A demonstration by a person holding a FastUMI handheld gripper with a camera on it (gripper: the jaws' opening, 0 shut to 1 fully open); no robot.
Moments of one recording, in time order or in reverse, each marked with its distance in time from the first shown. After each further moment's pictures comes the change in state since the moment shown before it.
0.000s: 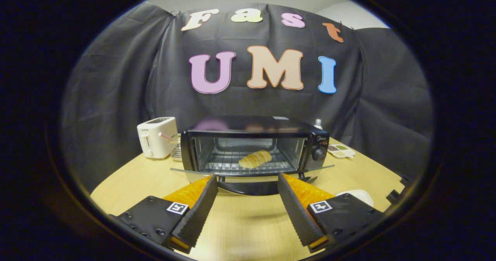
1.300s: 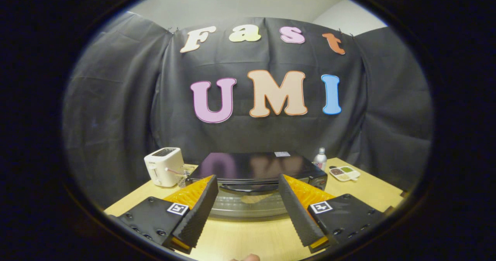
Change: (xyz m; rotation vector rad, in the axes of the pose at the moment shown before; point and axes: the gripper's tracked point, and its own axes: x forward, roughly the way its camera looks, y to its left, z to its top) arm -0.008 -0.010 0.102 -0.007 -0.096 0.020
